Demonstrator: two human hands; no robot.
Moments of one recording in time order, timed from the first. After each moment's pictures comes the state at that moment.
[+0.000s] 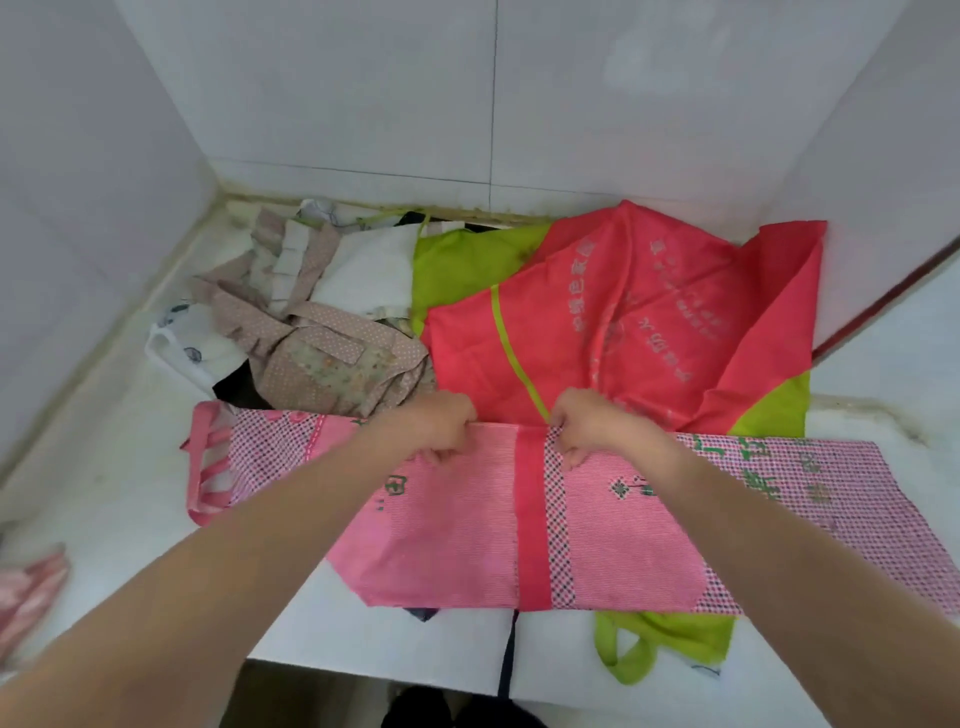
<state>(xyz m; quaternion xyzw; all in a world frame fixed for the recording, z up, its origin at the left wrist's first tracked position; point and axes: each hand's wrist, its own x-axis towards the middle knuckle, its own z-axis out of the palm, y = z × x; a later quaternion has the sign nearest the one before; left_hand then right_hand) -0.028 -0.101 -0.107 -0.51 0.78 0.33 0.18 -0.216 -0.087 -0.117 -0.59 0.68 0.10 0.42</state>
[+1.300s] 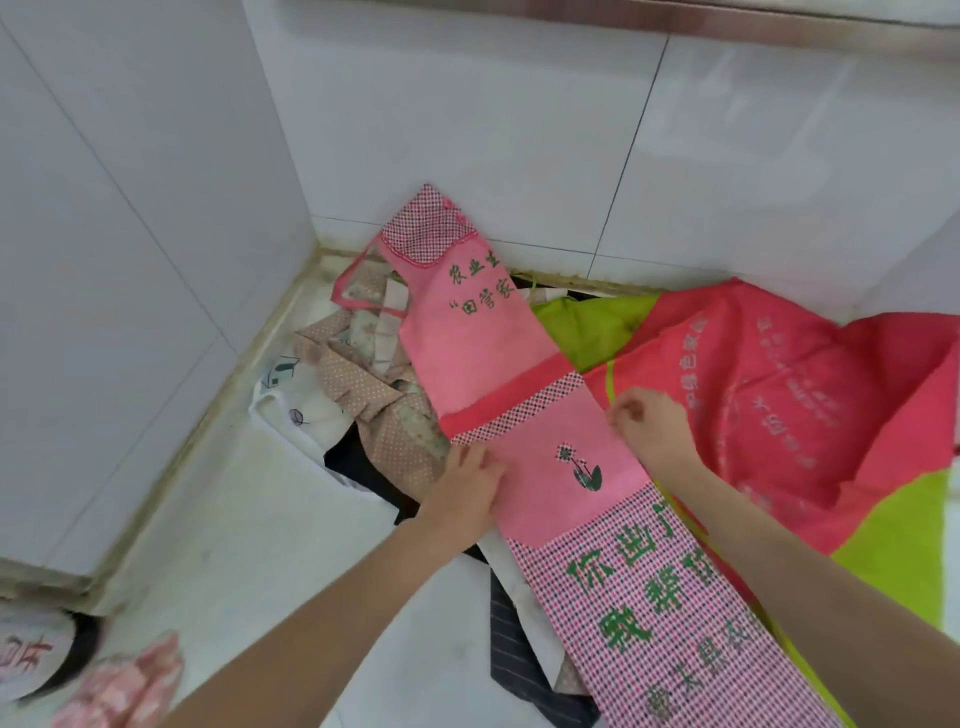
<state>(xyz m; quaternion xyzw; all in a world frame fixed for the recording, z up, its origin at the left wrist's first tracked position) 0.097 -0.106 -0.139 -0.55 0.81 0.21 0.03 -0.122 -0.146 -0.096 -0.56 0.75 -0.22 0.26</state>
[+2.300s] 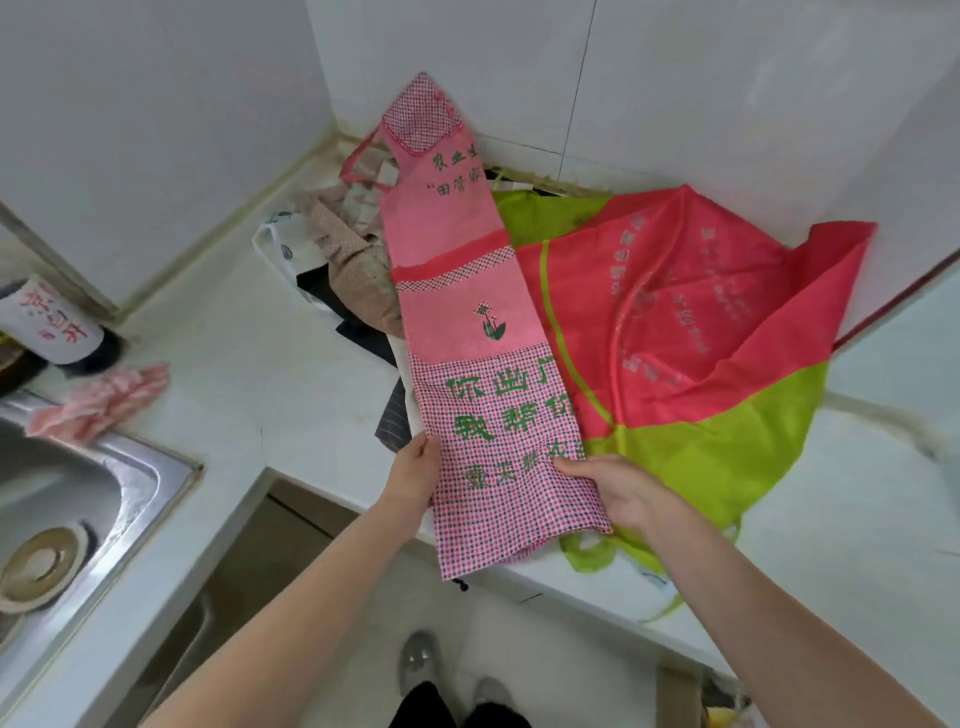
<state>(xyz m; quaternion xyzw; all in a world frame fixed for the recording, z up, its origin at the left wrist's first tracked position) -0.031 0.098 -0.150 -0.69 0.23 0.56 -0.39 -0.238 0.055 -0.143 -0.23 0.60 -0.20 0.74</state>
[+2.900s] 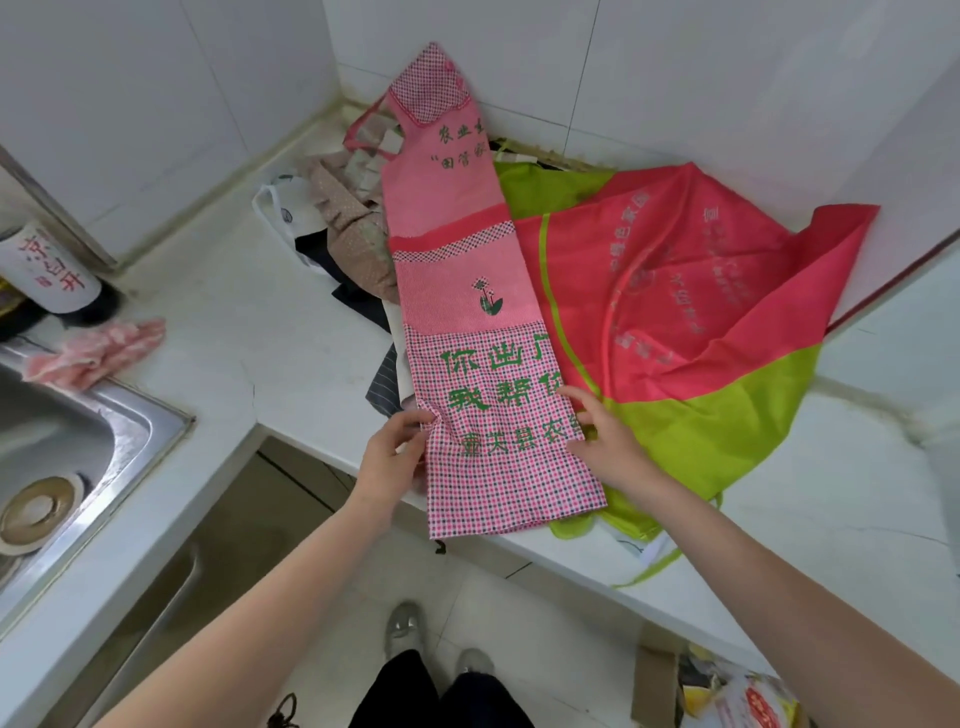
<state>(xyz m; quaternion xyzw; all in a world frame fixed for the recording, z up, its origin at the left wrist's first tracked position) -0.030 0.135 -0.161 -0.69 0.30 0.49 -0.44 -0.258 0.063 -0.142 -0.63 0.58 -0.15 0.49</state>
